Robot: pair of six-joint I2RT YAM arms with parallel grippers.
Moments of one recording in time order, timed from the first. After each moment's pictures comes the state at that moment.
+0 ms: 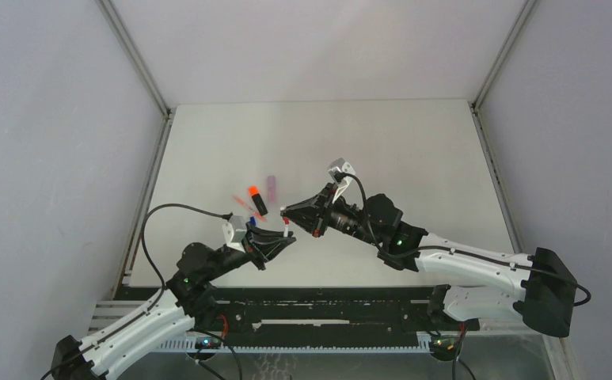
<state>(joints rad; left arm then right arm) -0.80 0.42 0.14 0.49 0.35 -0.28 1.07 1.15 0.75 0.47 -0.09 0.55</state>
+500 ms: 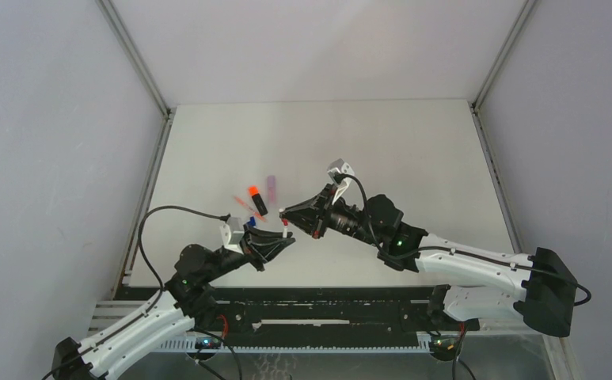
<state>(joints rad) -0.80 0.40 0.14 0.49 0.35 -0.29 1.07 1.14 0.75 0.48 -0.11 0.55</state>
